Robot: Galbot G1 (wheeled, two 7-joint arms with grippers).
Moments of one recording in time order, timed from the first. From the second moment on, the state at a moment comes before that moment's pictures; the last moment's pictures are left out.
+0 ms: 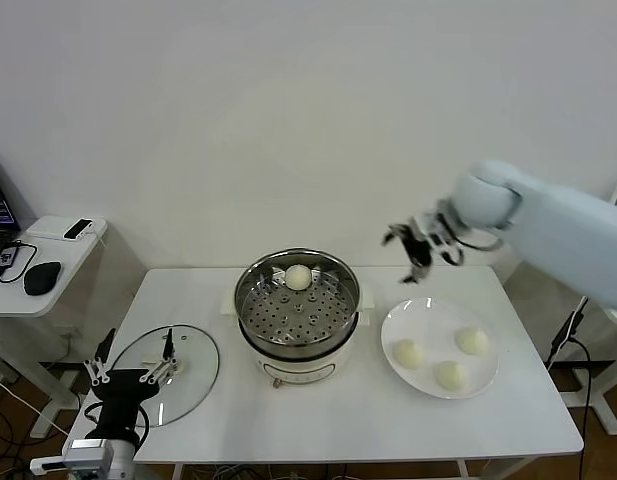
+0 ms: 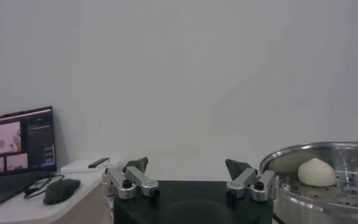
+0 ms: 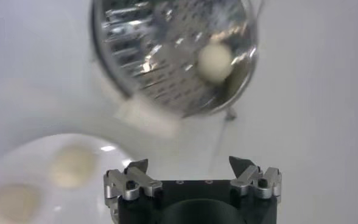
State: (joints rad) left arm 1.71 -1.31 -0.64 -2.34 -0.08 0.17 -0.20; right arm 0.29 0.55 -0.94 1.56 0.09 -0.20 -1.02
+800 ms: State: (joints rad) left arm 1.70 -1.30 -0.66 -2.32 -0.08 0.18 -0.20; right arm -0.06 0.61 -0.80 1.46 -0.09 -0.24 -0.96
